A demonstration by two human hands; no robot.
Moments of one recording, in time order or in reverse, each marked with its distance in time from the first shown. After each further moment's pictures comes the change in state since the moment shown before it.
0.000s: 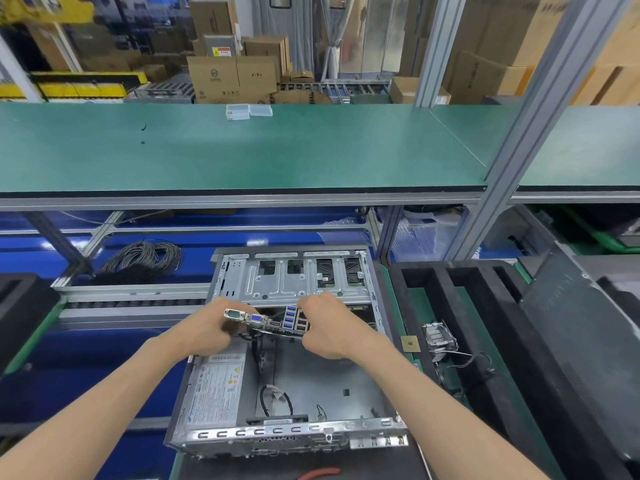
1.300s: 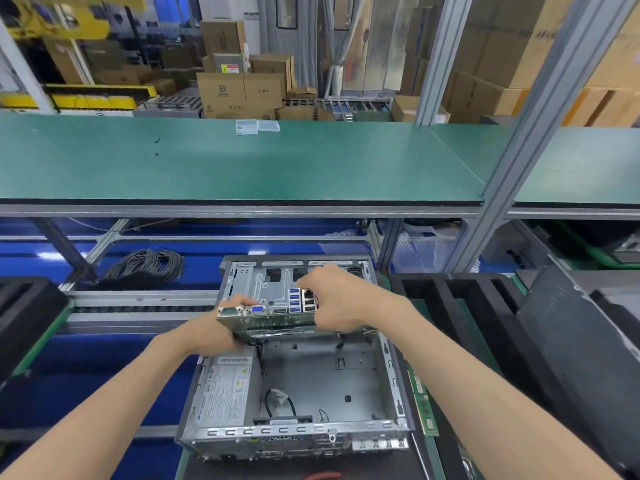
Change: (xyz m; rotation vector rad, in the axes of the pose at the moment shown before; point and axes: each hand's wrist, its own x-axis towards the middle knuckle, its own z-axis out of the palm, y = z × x) left_hand -0.012 0.006 -0.010 -0.080 -0.039 -0.053; right_hand -0.019 -0.036 -0.077 -0.083 -0.048 -0.091
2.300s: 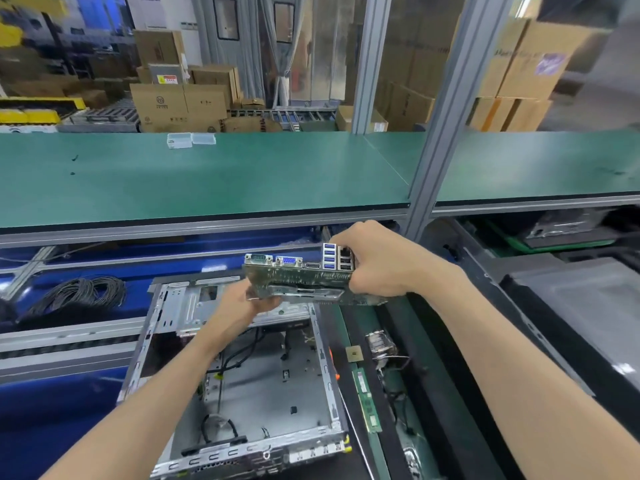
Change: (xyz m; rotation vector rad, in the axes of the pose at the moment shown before) left_hand 0.078 0.145 0.039 -0.552 0.351 0.136; right_hand -0.101 0.081 -0.087 -0.005 0.227 0.182
